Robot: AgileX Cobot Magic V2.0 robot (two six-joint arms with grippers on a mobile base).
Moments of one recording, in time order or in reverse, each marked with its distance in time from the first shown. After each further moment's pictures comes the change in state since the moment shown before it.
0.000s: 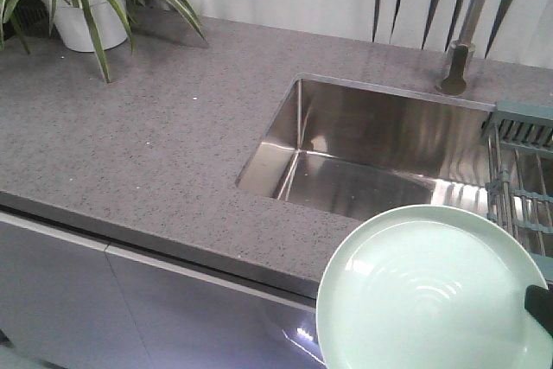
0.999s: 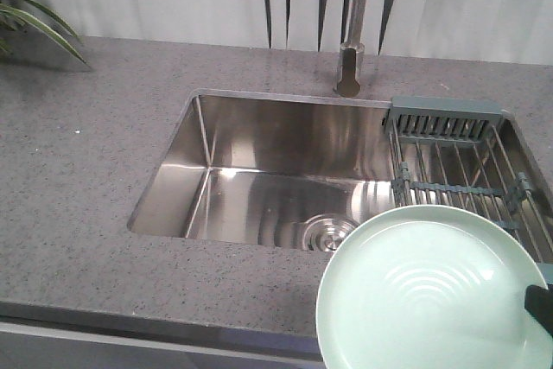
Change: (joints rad) left arm 0.000 0.000 0.000 0.000 0.000 0.000; right arm 0.000 0.000 0.000 0.000 0.000 0.000
